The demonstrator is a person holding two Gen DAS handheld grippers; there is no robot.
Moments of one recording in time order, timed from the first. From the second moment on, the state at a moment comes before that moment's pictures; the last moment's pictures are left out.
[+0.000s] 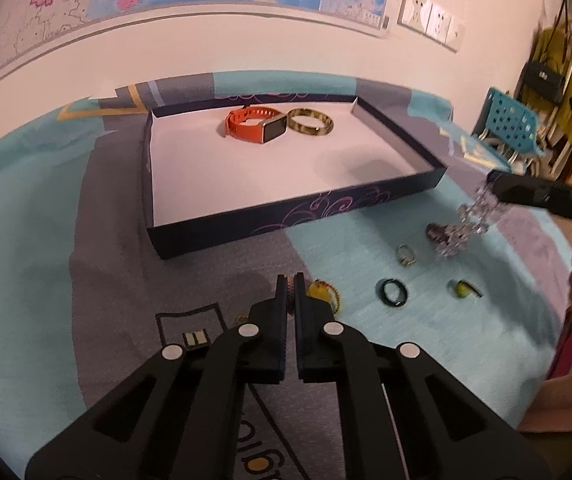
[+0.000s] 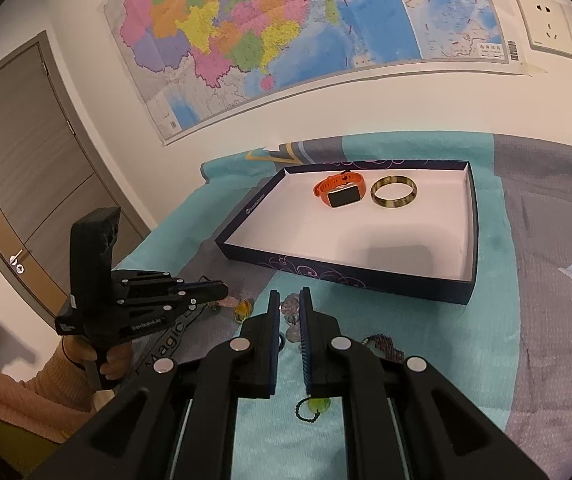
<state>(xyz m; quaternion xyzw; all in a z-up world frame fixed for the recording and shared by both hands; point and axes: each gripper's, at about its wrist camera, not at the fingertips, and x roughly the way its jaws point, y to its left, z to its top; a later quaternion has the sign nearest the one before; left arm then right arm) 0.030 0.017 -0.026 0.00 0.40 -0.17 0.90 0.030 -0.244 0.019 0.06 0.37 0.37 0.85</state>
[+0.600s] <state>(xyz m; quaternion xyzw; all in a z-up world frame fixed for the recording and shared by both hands) 0.037 0.039 -0.001 -0.07 0.38 -0.19 0.90 0.034 -0.245 0.023 0.06 0.36 0.37 0.85</state>
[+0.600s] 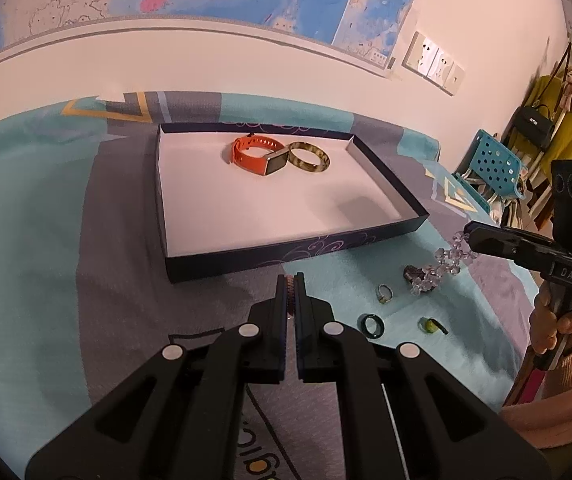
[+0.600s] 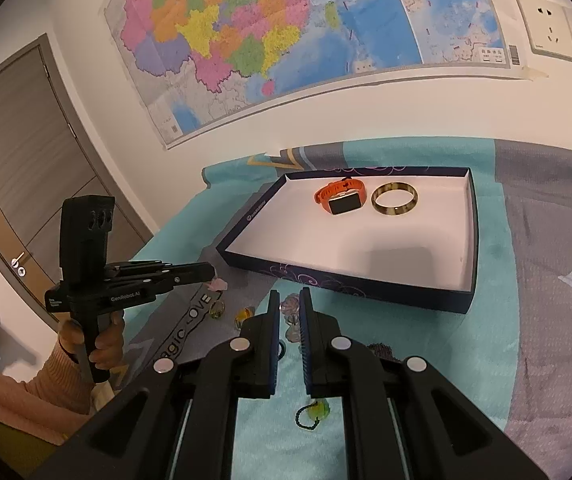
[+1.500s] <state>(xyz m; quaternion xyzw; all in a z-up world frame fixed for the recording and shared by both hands) 0.070 0.018 0.027 -0.05 0.36 -0.21 0.91 0.085 -0.234 0.054 0.05 0.33 0.37 0.87</state>
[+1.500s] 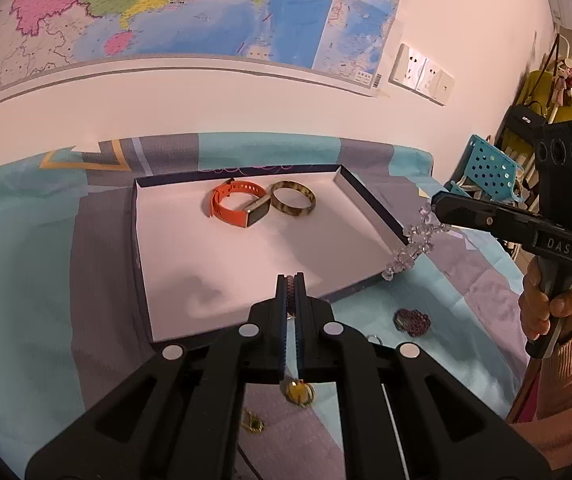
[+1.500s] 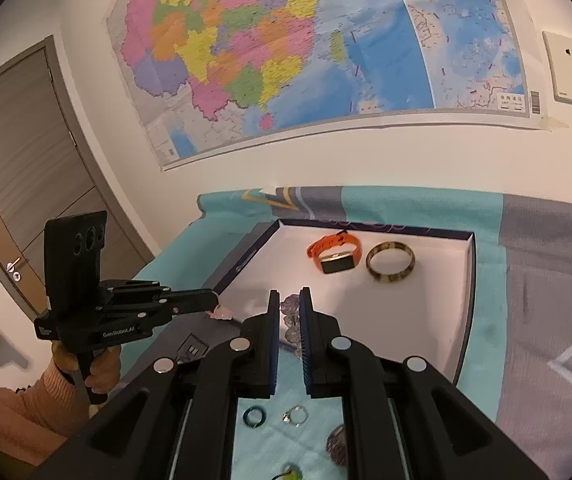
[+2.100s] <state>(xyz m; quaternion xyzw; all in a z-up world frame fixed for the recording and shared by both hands) 0.112 0.010 0.020 -0.04 0.37 -0.19 0.91 0.143 -0.222 0.041 0.06 0.35 0.35 0.87</state>
